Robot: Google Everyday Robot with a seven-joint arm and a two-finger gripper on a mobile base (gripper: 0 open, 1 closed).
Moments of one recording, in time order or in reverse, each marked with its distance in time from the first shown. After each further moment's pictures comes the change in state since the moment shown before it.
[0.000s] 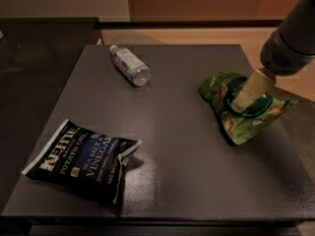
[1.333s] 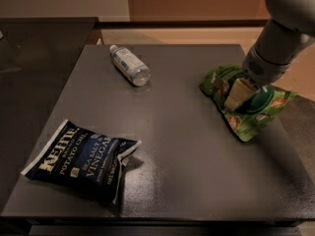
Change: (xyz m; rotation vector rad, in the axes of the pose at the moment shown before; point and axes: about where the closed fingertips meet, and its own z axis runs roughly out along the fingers) arm 0.003 -0.001 0.055 -0.060 0.127 0.206
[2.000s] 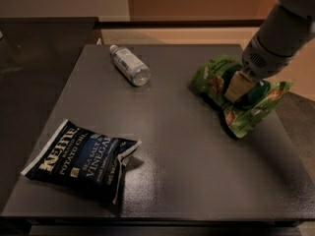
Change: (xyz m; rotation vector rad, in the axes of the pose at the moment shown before) arm -0.013 0.020 -0.032 -0.005 -0.080 -0.072
